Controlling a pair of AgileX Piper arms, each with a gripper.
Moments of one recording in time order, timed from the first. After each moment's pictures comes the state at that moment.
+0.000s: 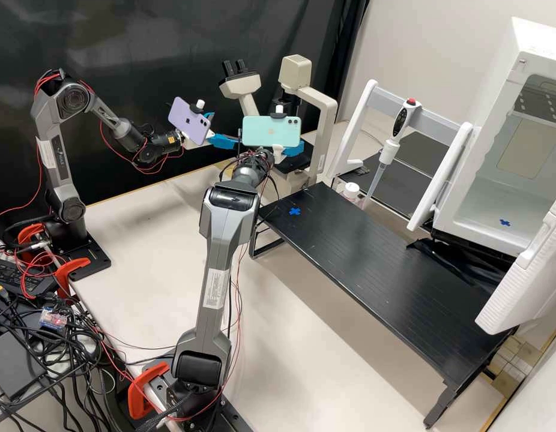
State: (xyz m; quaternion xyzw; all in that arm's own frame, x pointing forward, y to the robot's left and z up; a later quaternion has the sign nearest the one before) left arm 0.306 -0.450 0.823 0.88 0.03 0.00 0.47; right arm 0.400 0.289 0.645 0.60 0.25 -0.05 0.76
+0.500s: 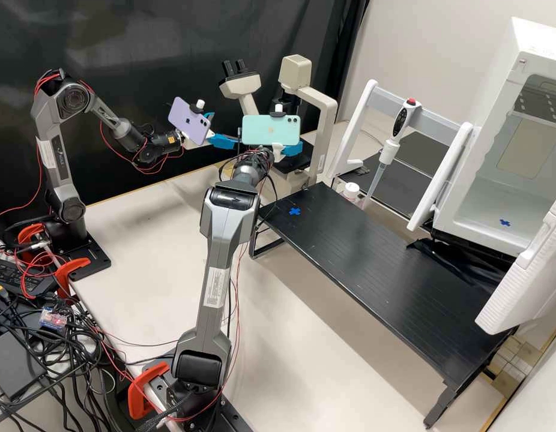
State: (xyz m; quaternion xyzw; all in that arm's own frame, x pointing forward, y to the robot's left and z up) left arm 0.306 -0.450 0.823 0.88 0.03 0.00 0.47; right arm 0.404 0.292 0.644 0.59 0.25 -0.06 0.76
